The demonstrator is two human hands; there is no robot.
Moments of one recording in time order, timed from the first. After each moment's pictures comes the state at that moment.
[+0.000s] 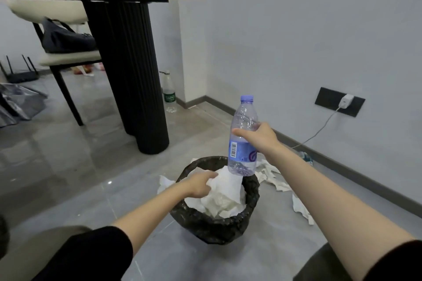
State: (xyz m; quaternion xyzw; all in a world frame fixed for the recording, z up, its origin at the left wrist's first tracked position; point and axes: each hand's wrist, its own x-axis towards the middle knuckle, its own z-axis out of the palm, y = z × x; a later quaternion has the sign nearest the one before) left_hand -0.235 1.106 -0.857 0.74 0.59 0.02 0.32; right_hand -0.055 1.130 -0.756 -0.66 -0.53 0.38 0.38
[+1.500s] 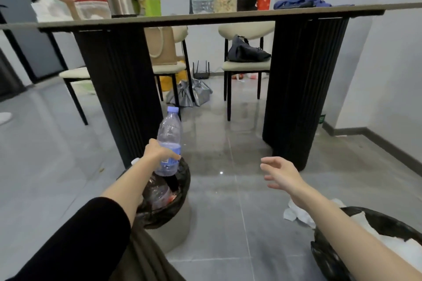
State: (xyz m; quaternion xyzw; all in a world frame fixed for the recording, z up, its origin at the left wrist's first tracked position) left_hand -0.636 0.937 -0.785 0.13 0.88 0.41 0.19; right_hand -0.349 1.084 -0.802 -0.43 -0.68 0.55 0.23
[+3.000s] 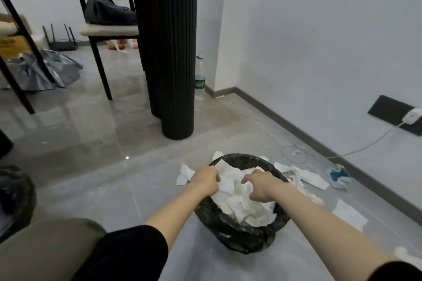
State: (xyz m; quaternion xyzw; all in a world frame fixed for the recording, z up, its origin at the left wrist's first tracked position) left_hand -0.285 1.130 -0.905 0.66 0.71 0.05 0.25; right_hand -0.115 1.149 -0.871 -0.56 -0.79 0.17 -0.21
